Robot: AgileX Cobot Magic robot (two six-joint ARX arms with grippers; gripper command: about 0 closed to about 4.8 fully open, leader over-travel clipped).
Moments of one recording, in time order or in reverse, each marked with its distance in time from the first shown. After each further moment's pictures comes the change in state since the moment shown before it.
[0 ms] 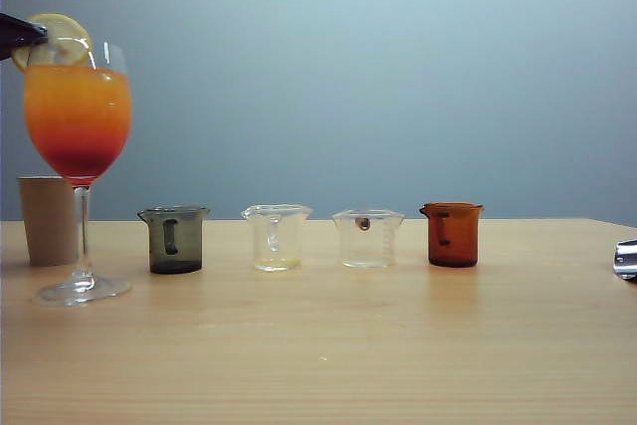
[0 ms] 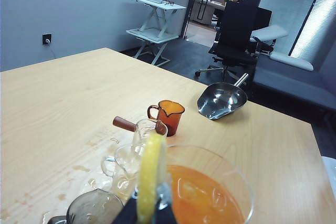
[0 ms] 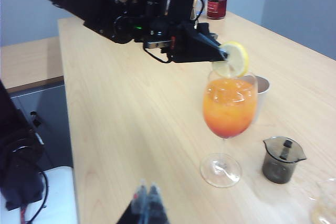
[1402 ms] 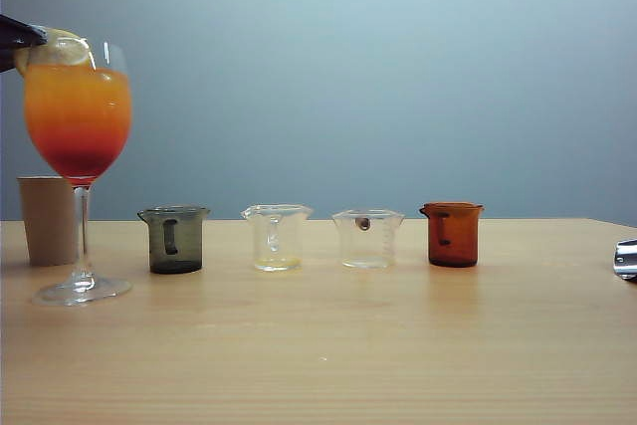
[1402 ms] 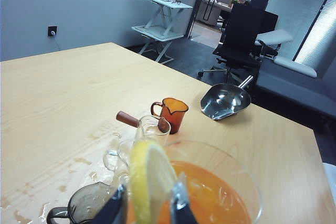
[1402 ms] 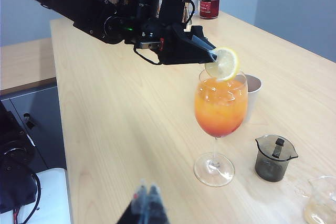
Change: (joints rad) left arm 0.000 0.000 0.000 -0.046 -0.027 0.001; right arm -0.017 0.000 0.000 0.000 -0.001 0.000
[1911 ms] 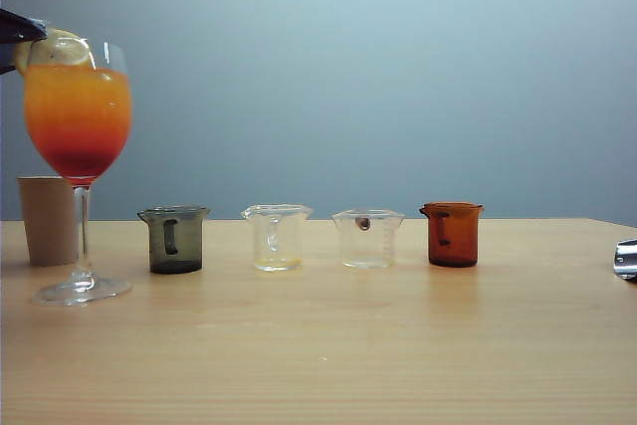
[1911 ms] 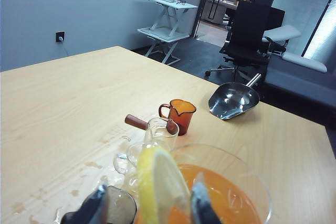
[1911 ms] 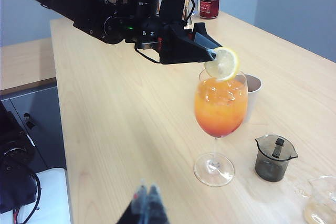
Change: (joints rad) left arm 0.000 0.000 0.000 0.051 -0.016 0.000; right arm 0.000 0.000 0.000 0.000 0.000 0.000
